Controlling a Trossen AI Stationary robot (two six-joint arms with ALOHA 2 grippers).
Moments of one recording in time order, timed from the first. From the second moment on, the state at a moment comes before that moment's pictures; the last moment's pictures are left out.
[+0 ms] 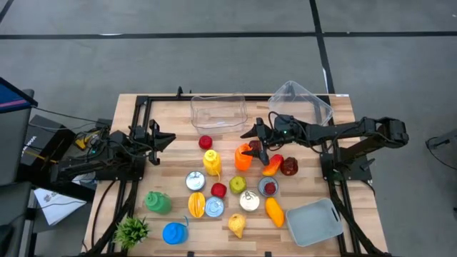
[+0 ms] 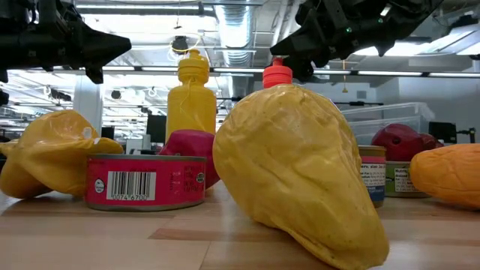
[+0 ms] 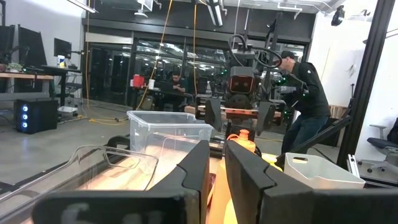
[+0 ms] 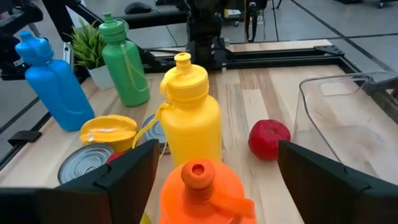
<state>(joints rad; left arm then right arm) 0.27 0.02 0.01 0.23 0.03 -0.15 -0.15 1.35 0.71 0.32 -0.23 0.01</state>
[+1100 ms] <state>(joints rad) 0.27 0.02 0.01 0.22 0.03 -0.15 -0.15 1.41 0.71 0.36 -0.24 0.01</state>
